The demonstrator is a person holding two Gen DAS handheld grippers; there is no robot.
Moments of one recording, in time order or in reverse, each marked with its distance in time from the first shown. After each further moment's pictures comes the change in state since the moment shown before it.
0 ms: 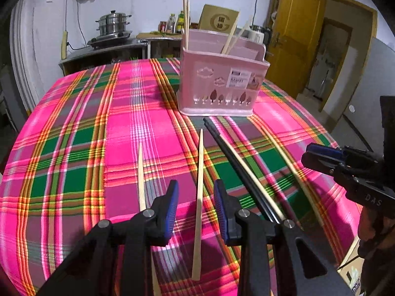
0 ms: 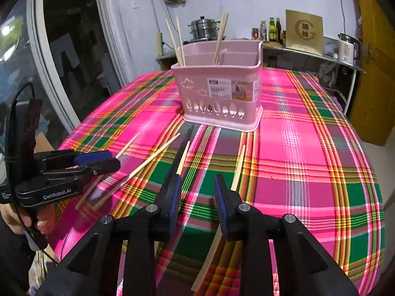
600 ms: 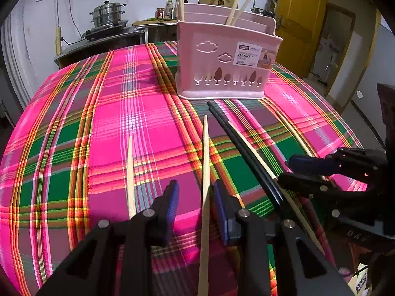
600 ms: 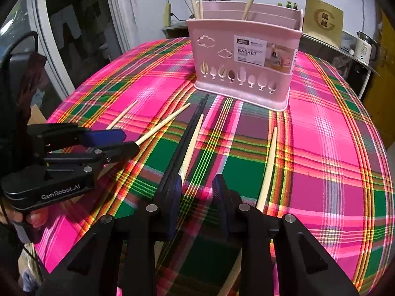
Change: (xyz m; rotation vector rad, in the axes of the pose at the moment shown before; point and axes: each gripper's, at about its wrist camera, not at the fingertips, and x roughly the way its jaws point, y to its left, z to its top) left arm 0.036 0.000 0.004 0.035 0.077 0.027; right arm 0.055 0.019 -0.005 -0.080 0.146 -0.008
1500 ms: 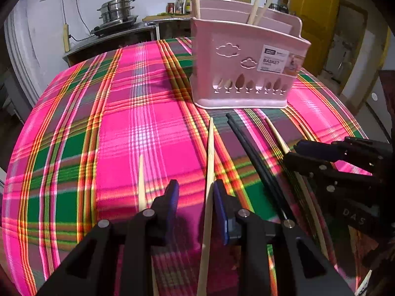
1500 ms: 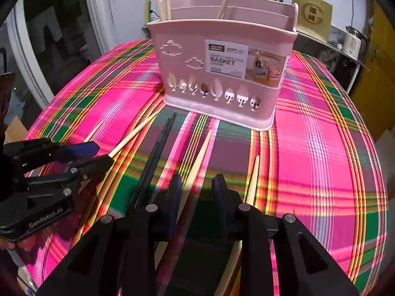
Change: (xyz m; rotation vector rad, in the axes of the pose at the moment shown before) left arm 0.022 0.008 0.032 -0.015 0.053 0.080; right arm 0.031 -0.021 0.041 0.059 0.037 -0.093
